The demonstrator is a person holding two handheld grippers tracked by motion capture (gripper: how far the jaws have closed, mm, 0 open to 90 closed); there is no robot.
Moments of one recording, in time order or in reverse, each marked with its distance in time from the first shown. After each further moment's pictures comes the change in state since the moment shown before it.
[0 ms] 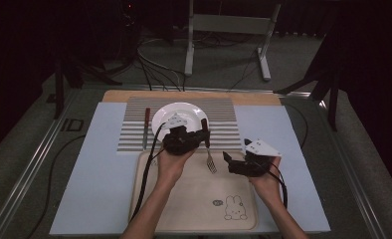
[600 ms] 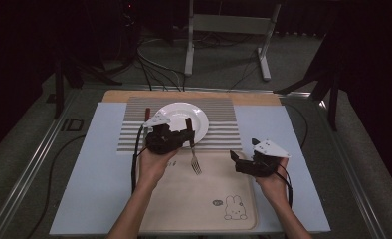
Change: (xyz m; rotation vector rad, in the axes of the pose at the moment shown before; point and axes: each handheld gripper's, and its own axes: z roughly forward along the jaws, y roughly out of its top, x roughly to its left) left arm 0.014 0.006 -0.047 0.041 0.039 0.023; right arm -0.012 -0.002 -0.012 -0.023 -0.029 0.023
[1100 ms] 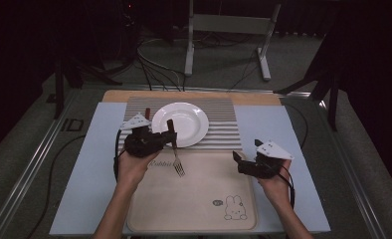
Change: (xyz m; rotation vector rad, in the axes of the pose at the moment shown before) left arm 0.016 -0.004 -0.047 0.006 0.023 0.012; right arm -0.004 -0.003 -0.006 -0.003 -0.016 -0.005
